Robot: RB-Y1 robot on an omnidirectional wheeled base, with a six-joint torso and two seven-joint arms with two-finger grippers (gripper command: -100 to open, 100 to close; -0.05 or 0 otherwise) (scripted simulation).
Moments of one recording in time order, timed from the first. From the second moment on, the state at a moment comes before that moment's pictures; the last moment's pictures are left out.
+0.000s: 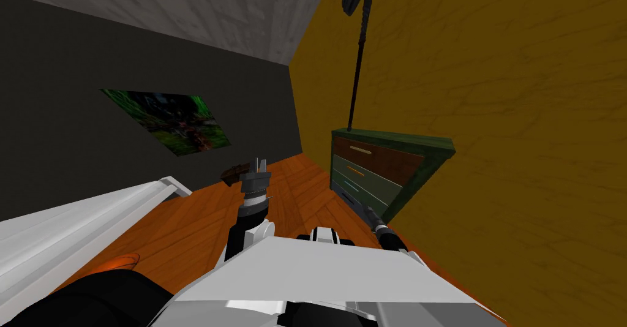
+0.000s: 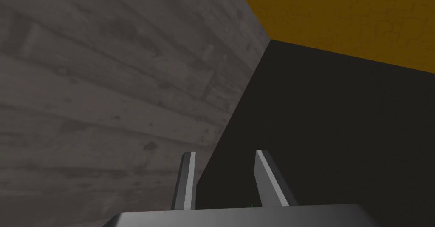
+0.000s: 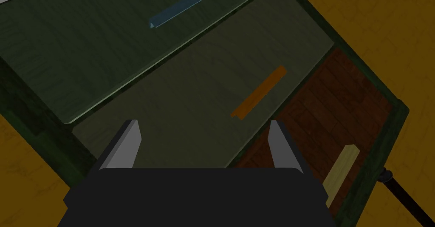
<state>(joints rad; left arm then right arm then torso) 0.54 0.01 -0.04 -2.37 0.11 -0.54 0.03 0.45 -0.26 0.12 -1.67 0.47 0.09 0.01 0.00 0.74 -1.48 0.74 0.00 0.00</state>
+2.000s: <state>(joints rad) 0.54 0.01 -0.04 -2.37 0.11 -0.54 0.03 0.34 -0.39 0.23 -1.29 0.75 0.51 0.14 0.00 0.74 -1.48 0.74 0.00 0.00</state>
